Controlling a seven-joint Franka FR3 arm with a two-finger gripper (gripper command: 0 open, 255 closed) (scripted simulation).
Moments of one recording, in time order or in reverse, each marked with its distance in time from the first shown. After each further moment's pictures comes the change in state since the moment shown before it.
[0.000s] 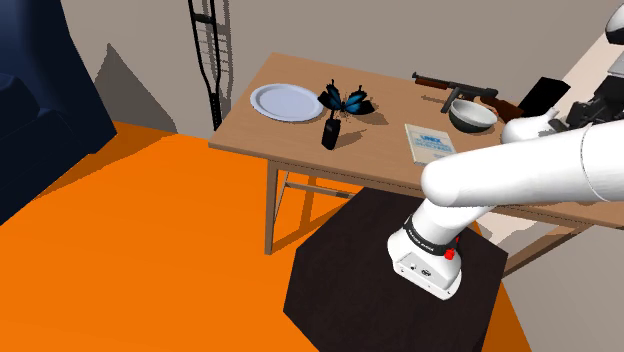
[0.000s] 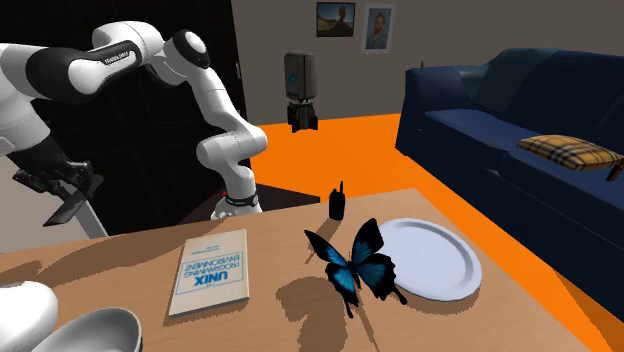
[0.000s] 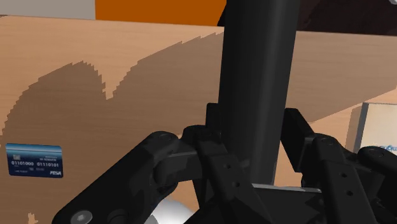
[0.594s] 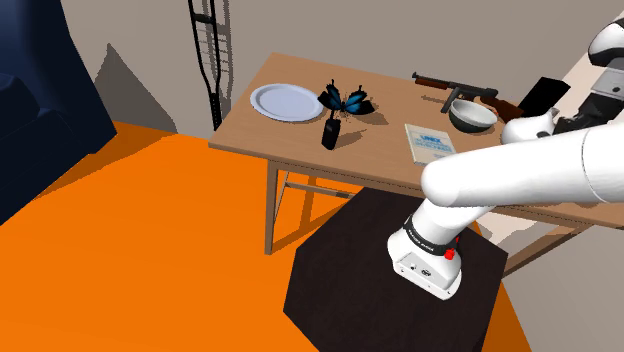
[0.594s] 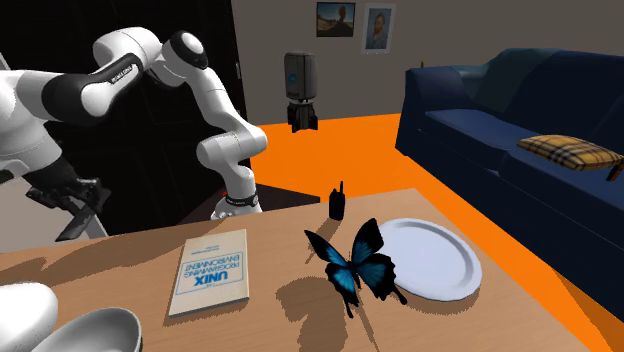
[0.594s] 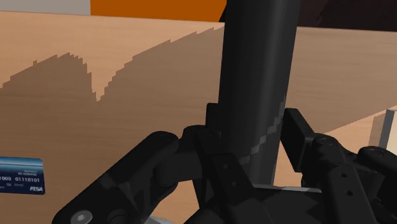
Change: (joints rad) arm 0.003 -0.010 -0.060 -0.097 -0.037 0.101 0.022
